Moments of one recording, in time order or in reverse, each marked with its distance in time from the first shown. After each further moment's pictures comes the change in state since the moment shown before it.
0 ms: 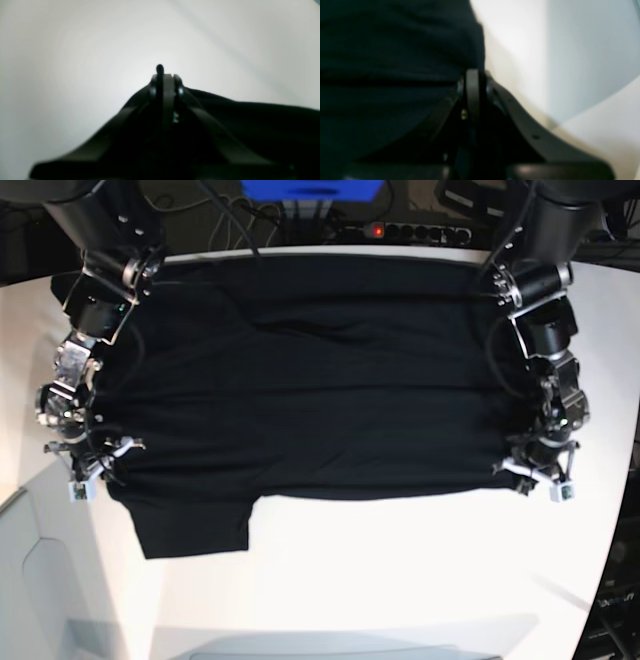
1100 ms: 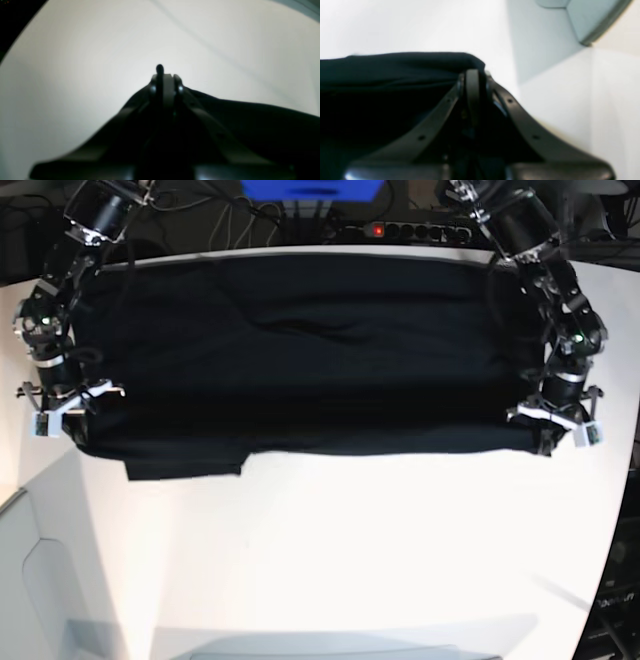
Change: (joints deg) left arm 26.8 8.8 -11.4 47.6 -11.6 -0.2 16.7; right arm -25.0 -1.7 2.2 32.7 21.9 0.0 -0.5
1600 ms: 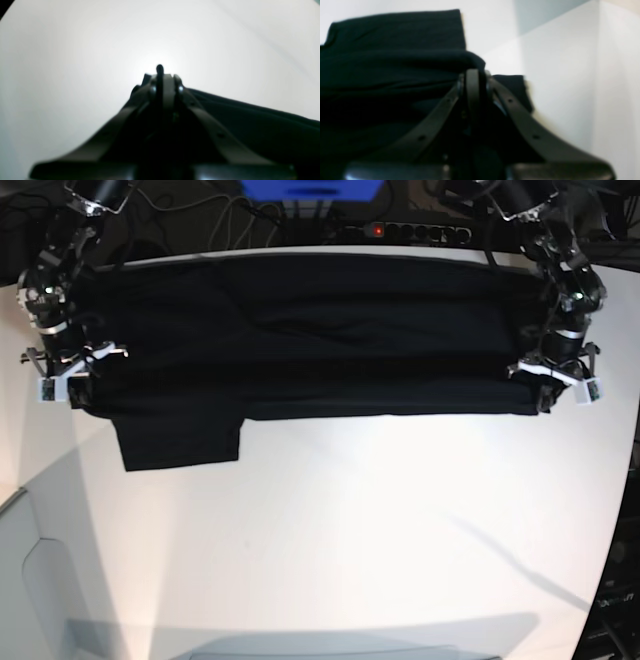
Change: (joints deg) left arm 9.1 0.2 -2.0 1.8 -4.6 -0.3 -0.2; right arm -7.1 -0.1 1.4 0.3 0.0 3.7 0.2
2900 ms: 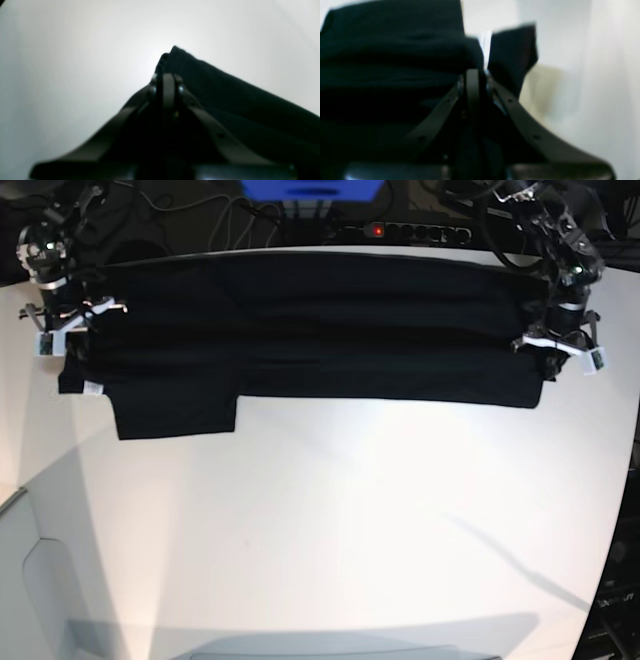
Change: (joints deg) left arm 3.9 2.8 -5.5 -0.2 -0.3 -0.4 0.4; right arm -9.4 -4.1 5.8 4.4 -0.2 1.6 0.5
